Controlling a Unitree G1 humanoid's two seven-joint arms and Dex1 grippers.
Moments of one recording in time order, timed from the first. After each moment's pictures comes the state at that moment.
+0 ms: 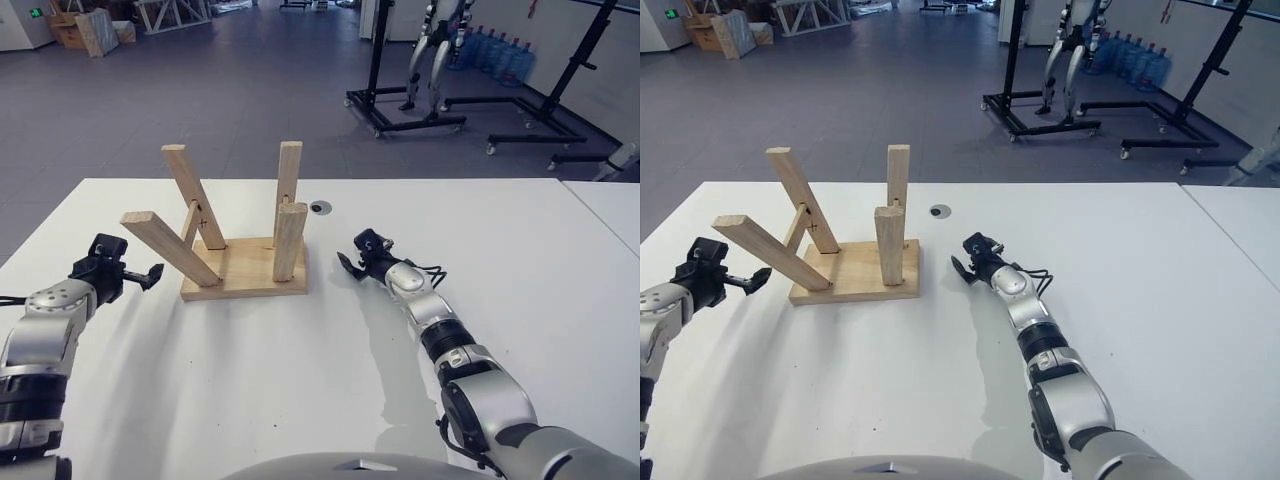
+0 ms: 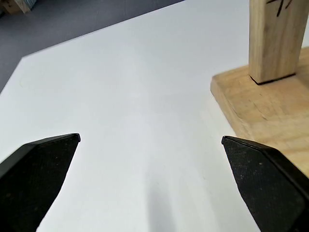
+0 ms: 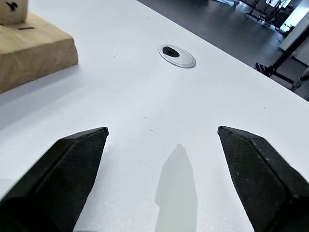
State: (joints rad) left arm -0.22 0.75 0.16 0.25 -0.18 0.48 -0.40; right arm -0.59 -0.13 0.10 0.78 -0.16 0.02 0.30
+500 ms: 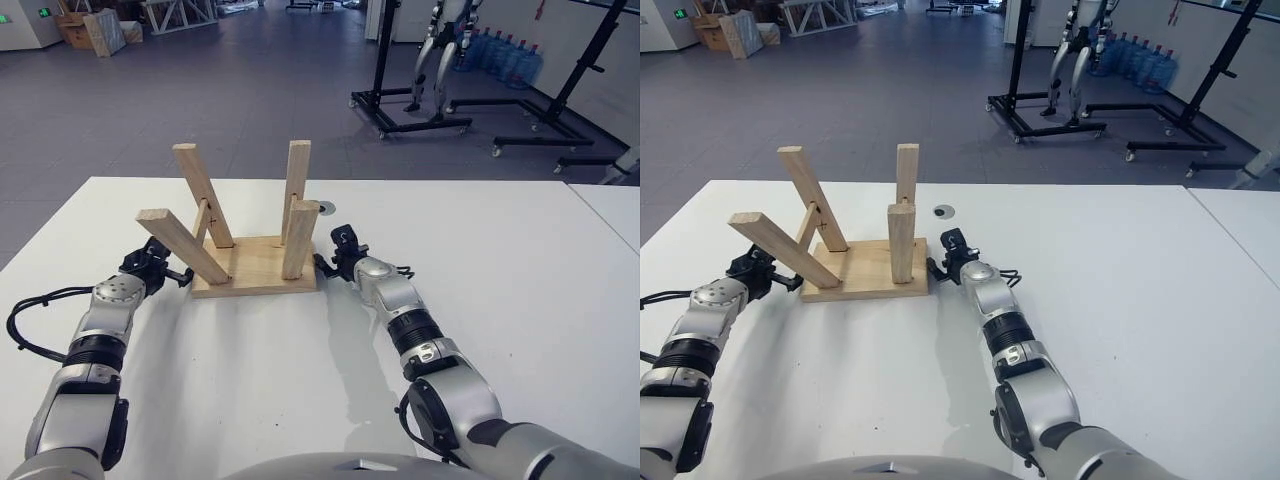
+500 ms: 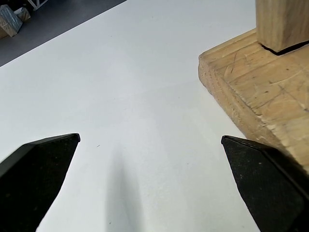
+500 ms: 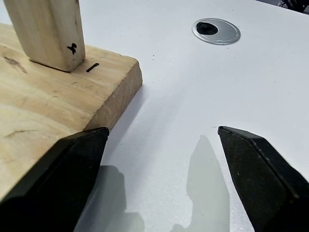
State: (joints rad) left arm -0.45 0.56 0.00 0.78 -0.01 0.07 -0.42; right arm -0.63 0.04 0.08 0.64 -0.07 0.46 0.21
